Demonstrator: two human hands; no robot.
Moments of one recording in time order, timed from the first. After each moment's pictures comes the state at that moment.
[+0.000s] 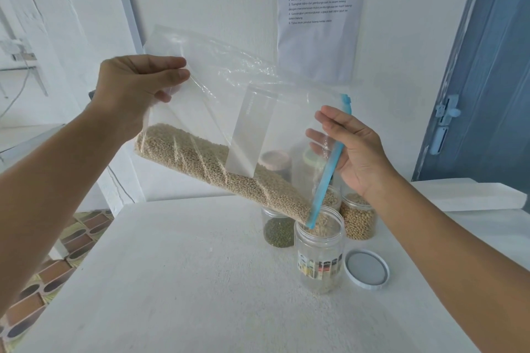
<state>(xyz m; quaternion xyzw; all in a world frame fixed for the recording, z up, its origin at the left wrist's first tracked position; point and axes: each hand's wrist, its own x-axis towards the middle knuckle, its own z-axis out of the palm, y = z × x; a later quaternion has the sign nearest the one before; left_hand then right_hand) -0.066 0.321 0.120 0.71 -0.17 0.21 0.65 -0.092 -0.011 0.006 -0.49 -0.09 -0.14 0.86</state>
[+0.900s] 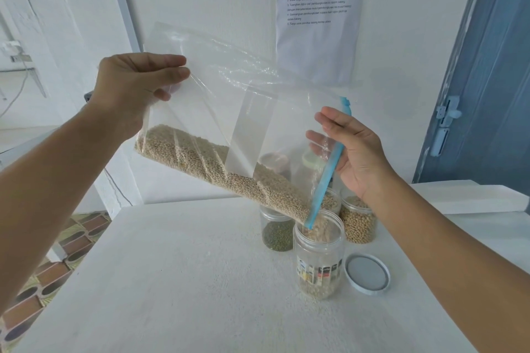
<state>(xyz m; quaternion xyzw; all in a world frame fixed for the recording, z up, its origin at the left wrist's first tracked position) -0.052 0.321 0.122 0.70 -0.19 0.21 0.65 -0.090 -0.011 0.010 -0.48 -0.07 -0.15 0.86</state>
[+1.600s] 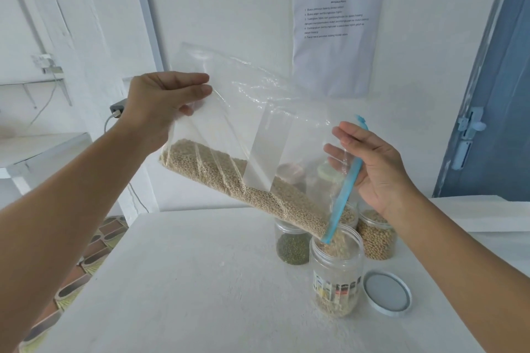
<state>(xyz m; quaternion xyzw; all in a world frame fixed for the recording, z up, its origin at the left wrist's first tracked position) -0.044 0.321 0.118 0.69 -0.19 0.20 0.67 -0.087 -0.012 0.006 -0.48 -0.07 -0.15 0.86</state>
